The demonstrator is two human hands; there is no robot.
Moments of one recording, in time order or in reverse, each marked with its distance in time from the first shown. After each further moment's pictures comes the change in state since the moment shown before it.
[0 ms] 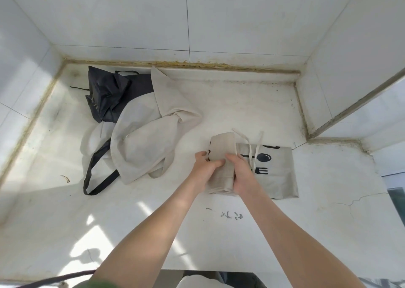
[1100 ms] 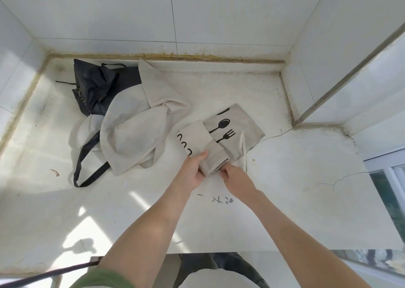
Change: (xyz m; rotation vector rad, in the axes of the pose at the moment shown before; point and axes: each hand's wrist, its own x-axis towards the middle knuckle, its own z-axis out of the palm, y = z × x) left_hand -0.005 -0.028 0.001 -0.502 -0.060 -0.067; right_hand -0.031 0.021 -0.055 -1.583 0.060 -0.297
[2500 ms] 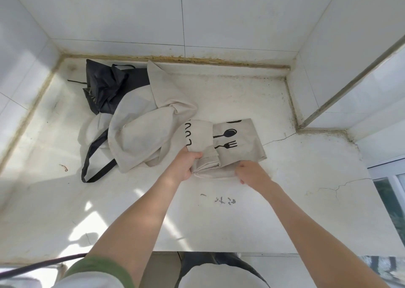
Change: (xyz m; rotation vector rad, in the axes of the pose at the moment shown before) left_hand 0.002 0.033 -0.014 0.347 0.054 0.094; right_hand -0.005 -0.013 -0.048 0.068 -0.101 0.262
